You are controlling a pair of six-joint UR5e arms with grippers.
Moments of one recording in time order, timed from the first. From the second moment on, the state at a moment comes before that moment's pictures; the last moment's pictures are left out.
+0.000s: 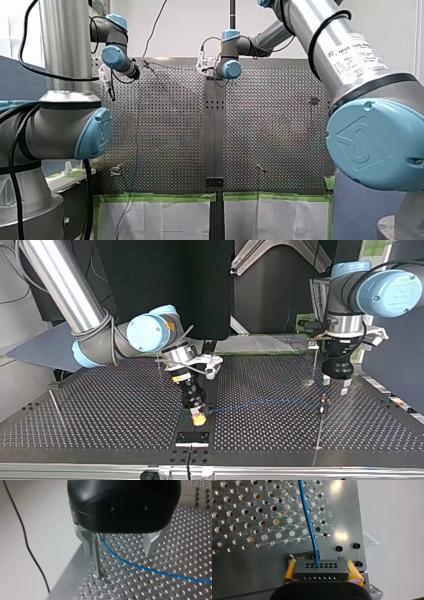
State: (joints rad) left arm 0.12 -1.42 -1.88 -2.96 -1.51 -1.94; right arm 2.27 -0.99 1.04 -0.27 1.52 1.67
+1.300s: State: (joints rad) left arm 0.12 -1.35 -1.84 -3.05 -1.40 -1.65; right arm 2.28 -0.99 1.04 -0.26 1.52 1.67
